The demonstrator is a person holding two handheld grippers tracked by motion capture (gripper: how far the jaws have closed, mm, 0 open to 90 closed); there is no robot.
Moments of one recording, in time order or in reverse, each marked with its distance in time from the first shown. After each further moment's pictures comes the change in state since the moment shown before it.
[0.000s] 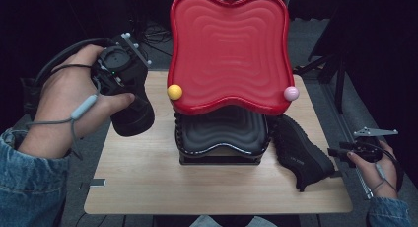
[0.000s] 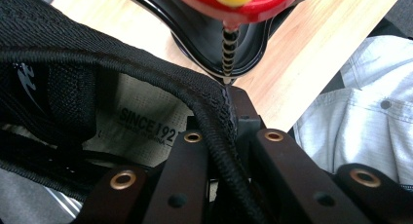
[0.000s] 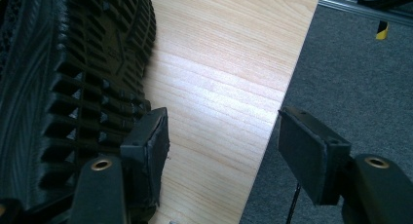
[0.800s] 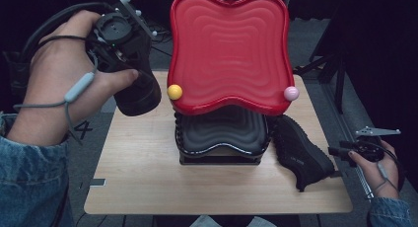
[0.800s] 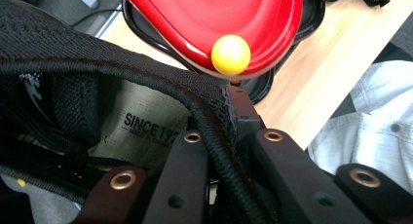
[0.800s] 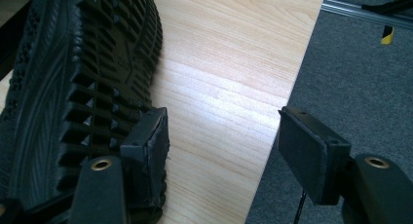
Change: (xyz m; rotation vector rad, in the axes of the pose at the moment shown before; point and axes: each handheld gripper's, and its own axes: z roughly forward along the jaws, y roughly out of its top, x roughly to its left) left arm -0.011 0.026 -0.041 -0.096 0.085 0.068; right arm -0.001 0.002 -0.004 -0.026 0.021 0.011
